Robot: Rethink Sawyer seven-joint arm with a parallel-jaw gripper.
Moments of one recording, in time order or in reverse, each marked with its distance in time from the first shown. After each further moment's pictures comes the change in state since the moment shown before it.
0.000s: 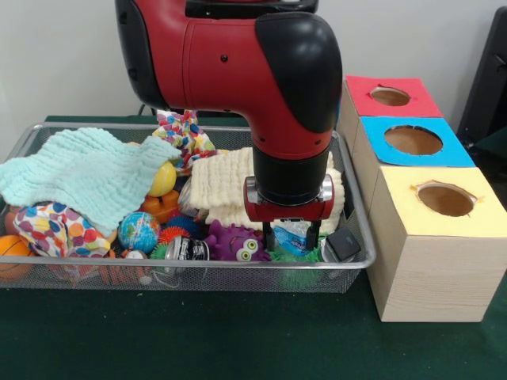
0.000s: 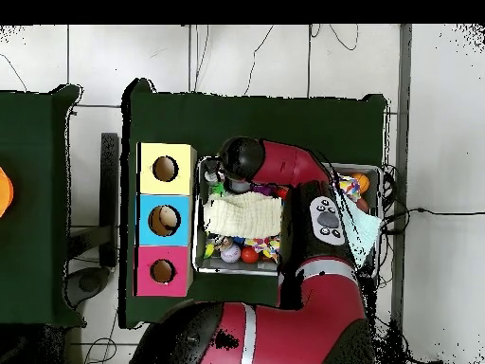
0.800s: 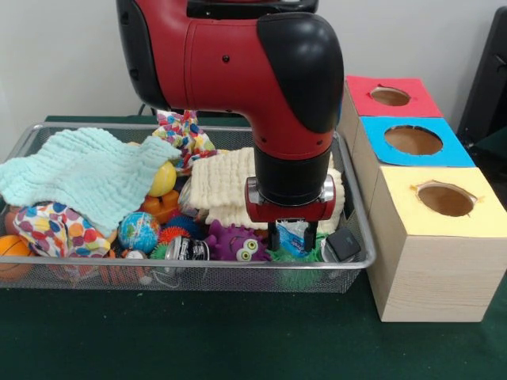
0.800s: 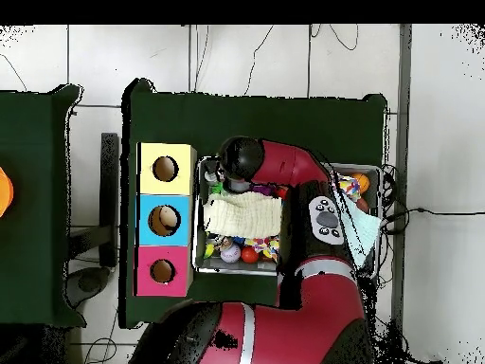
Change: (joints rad) arm 0.003 0.001 -0.001 -0.003 0.001 0.000 0.000
